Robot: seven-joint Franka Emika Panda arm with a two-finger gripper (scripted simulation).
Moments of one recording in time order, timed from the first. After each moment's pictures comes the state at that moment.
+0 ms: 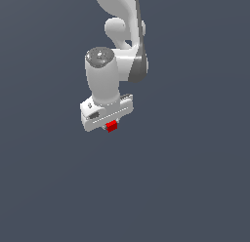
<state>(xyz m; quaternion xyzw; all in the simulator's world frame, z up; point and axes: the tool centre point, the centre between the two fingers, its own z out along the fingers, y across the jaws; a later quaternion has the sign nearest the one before) -0.003 -0.061 0.174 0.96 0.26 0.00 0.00</state>
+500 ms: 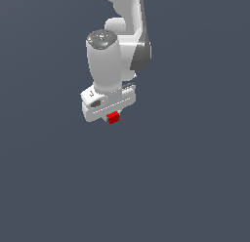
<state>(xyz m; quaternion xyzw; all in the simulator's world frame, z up) -0.021 -0.053 0.206 0.96 0.26 0.00 0.00</state>
